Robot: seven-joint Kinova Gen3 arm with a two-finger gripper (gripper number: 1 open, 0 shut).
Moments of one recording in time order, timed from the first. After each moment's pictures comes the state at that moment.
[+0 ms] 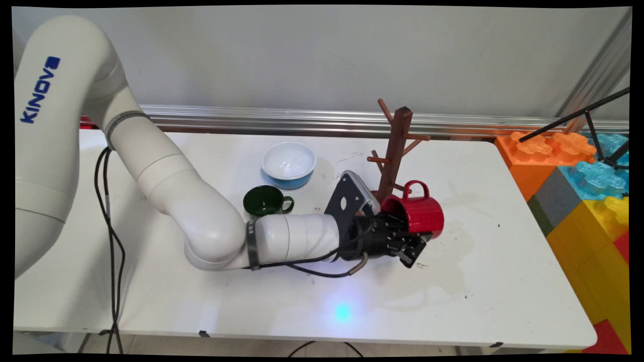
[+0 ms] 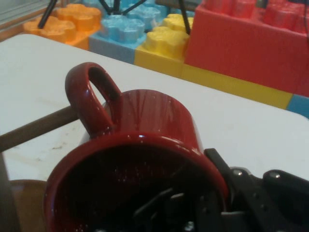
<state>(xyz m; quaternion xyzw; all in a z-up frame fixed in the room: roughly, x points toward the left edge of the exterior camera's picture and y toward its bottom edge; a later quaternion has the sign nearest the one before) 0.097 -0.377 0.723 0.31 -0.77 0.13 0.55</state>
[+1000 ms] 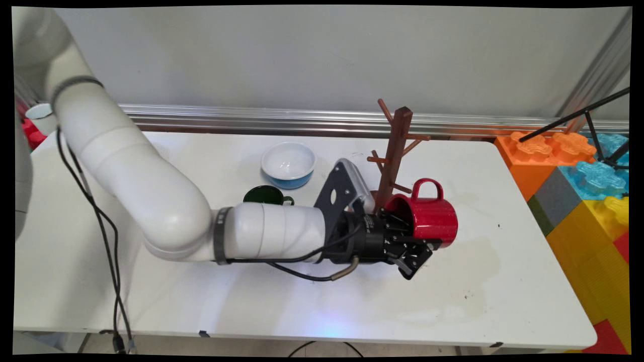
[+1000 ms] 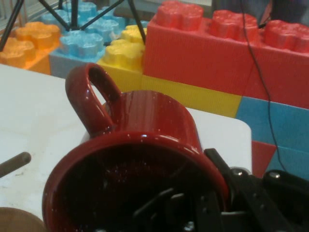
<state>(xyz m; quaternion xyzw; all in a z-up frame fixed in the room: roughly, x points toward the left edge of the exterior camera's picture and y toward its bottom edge) 0.108 -0.343 0.785 0.26 -0.78 0.11 0.55</state>
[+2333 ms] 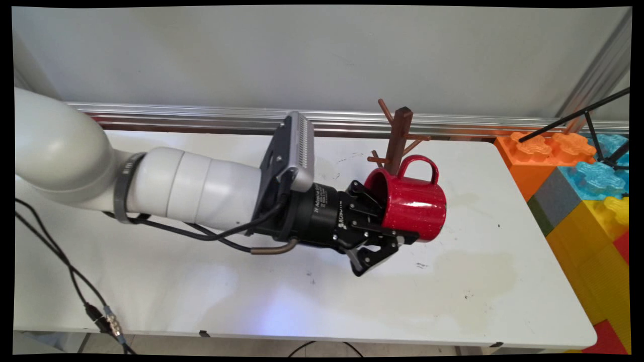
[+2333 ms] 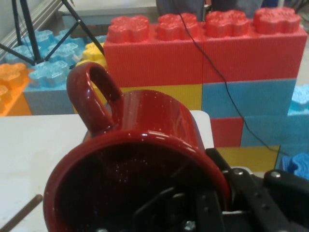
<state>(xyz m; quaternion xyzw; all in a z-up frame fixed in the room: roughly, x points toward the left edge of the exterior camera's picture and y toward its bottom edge) 0.168 -0.314 0.876 0.13 -0.83 0.13 0.53</state>
